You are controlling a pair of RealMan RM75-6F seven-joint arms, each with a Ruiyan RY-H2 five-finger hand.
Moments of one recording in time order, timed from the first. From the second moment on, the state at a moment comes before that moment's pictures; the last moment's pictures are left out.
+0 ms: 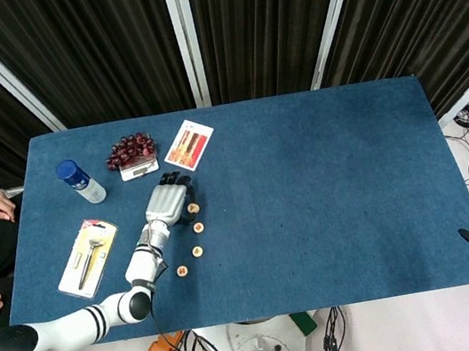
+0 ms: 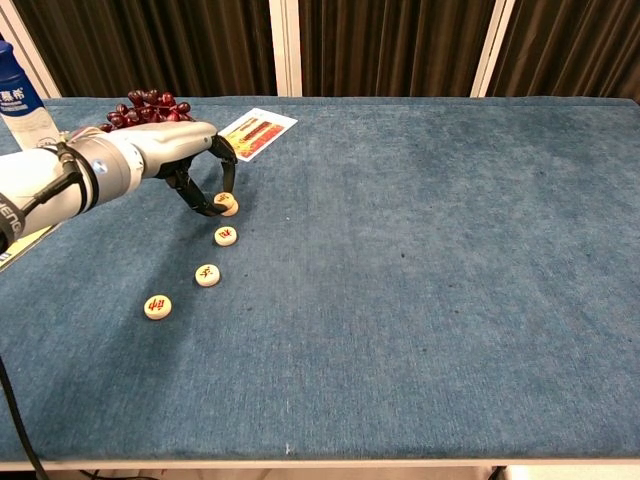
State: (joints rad) left arm -0.87 -1.74 -0.25 -1.23 0.80 0.83 0.48; right arm 0.04 -1.07 0.07 -1.59 -1.50 1.52 0.04
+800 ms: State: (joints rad) left arm -0.89 -1.74 -0.22 -1.23 0.78 0.85 0.48; right arm 0.05 -1.07 0.08 -1.58 -1.49 1.51 0.05
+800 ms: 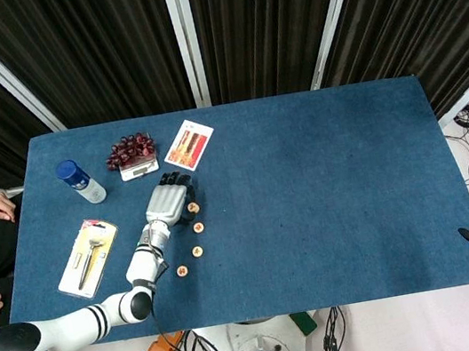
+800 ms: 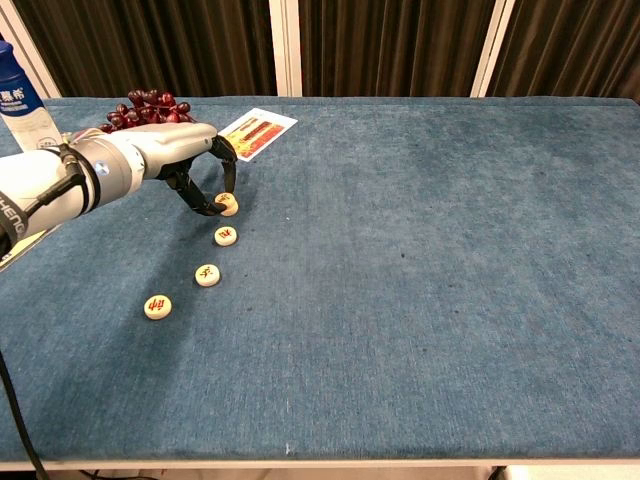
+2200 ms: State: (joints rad) left arm -0.81 -1.69 -0.09 -1.37 1.07 0.95 0.47; right arm 0.03 -1.08 0.07 -1.57 -1.51 1.53 0.06
